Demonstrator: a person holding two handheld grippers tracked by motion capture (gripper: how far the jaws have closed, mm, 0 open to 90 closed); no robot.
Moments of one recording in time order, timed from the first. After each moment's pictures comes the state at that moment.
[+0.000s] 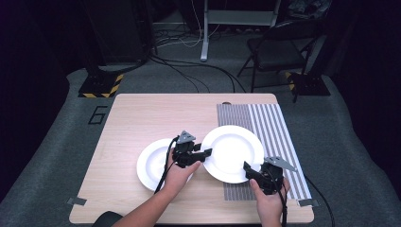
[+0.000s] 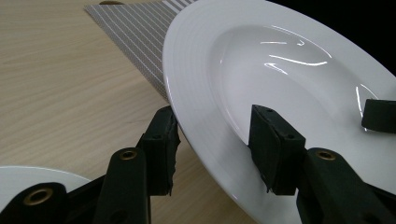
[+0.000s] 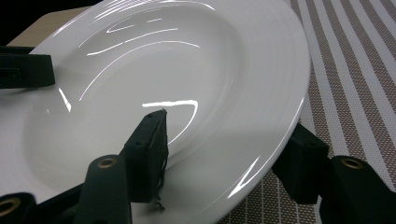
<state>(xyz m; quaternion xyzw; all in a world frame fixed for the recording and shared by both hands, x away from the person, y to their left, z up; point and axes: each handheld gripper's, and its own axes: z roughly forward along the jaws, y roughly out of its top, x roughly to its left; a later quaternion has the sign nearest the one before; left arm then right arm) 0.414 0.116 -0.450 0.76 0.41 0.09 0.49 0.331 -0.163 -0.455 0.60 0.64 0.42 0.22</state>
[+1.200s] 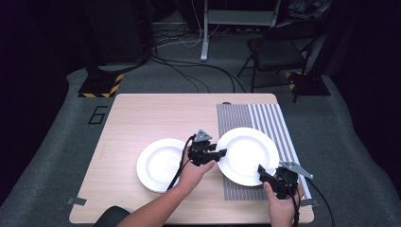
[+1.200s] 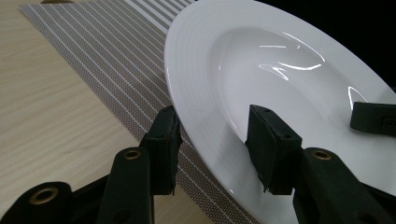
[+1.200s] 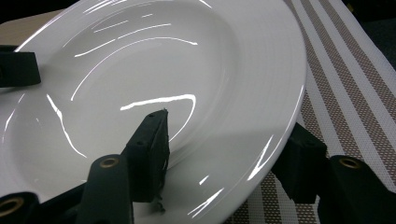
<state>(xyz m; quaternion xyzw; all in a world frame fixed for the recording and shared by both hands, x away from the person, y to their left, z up) 0.424 0.069 -0.457 0.77 0.38 0.06 0.50 0.320 -0.201 -0.465 0.64 0.61 0.41 0.24</state>
